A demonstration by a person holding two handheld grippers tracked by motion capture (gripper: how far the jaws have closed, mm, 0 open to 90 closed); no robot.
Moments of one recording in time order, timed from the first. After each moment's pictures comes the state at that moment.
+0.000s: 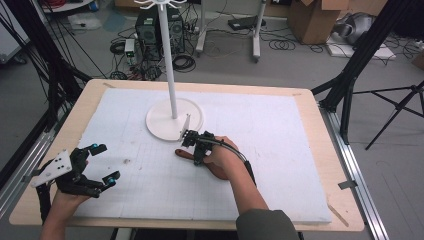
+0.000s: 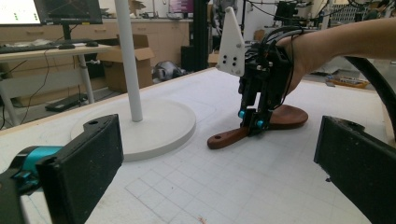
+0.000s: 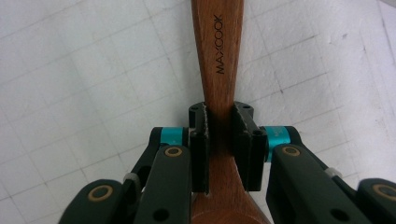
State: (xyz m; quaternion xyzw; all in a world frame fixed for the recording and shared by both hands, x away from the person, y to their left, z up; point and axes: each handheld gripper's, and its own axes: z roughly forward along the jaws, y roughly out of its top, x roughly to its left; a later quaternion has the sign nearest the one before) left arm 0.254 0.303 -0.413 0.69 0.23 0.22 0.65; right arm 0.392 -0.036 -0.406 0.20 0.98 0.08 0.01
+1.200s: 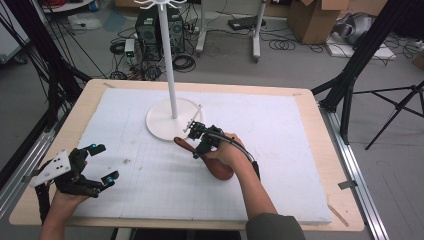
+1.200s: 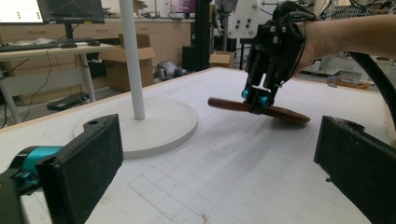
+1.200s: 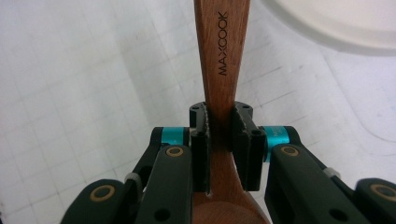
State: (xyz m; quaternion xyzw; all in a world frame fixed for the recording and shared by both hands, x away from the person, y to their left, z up) left arm 0.254 0.306 -0.415 0.69 0.23 0.22 0.65; right arm 0.387 -0.058 -0.375 0.22 0.96 0.18 0.01
